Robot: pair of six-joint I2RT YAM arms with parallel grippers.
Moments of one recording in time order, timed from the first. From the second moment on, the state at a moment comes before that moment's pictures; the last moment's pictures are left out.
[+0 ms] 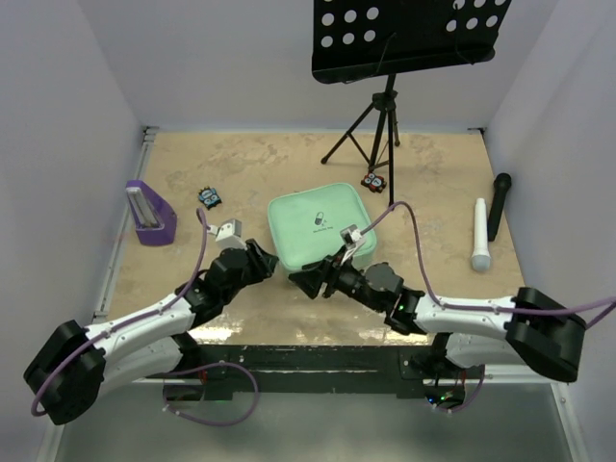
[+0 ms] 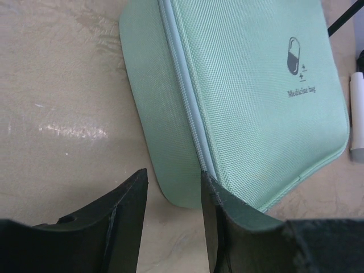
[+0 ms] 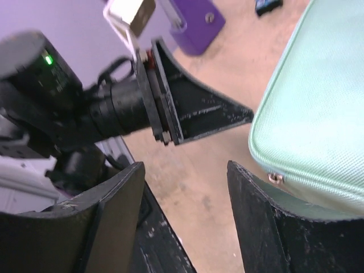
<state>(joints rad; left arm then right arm) -0.74 1.00 0.33 0.16 -0.31 -0.88 1.07 1.24 0.37 0.80 0.06 0.71</state>
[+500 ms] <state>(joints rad) -0.75 0.80 0.21 0.32 -0.17 -0.81 0.87 1.31 0.61 0.48 0.18 0.61</state>
